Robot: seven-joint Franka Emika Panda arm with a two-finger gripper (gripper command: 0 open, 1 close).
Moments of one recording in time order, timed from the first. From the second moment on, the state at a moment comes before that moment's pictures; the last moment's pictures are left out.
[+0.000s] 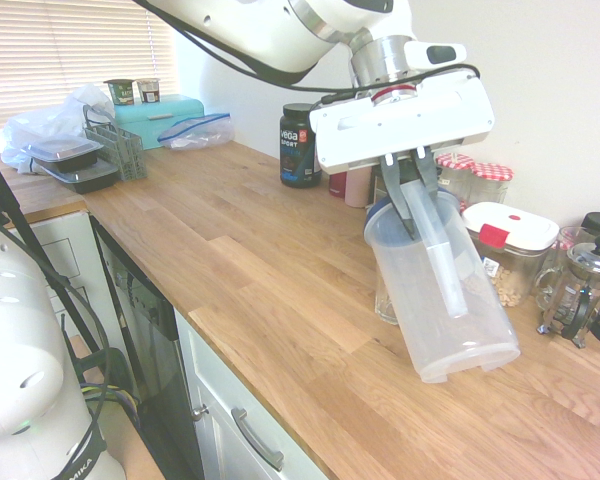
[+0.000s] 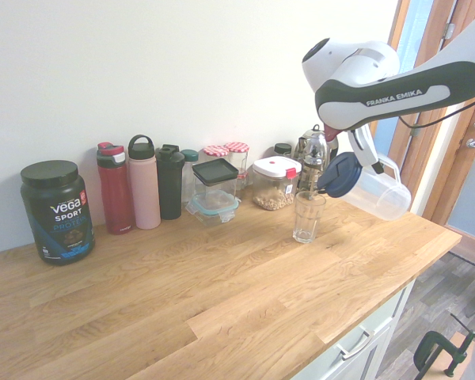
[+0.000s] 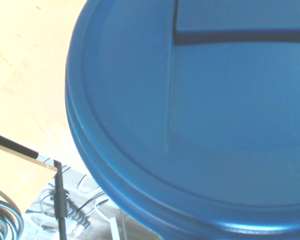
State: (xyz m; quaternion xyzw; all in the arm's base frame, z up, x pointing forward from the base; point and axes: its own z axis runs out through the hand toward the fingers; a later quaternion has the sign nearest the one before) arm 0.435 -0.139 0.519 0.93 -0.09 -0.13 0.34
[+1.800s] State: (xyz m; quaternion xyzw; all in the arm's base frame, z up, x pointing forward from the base) arm 0.311 0.046 0.532 0.96 -0.23 0.13 -0.12
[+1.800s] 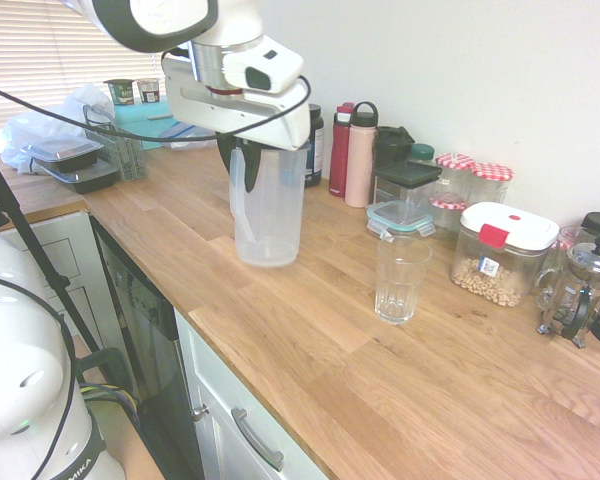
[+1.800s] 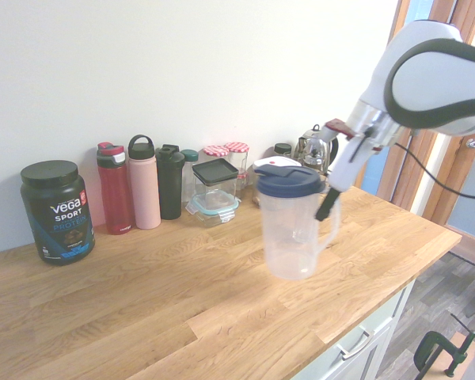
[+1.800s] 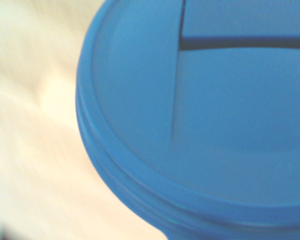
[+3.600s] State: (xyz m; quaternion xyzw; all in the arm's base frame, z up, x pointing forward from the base) arm 0.382 0.155 0.441 0.96 -0.23 0.13 -0.12
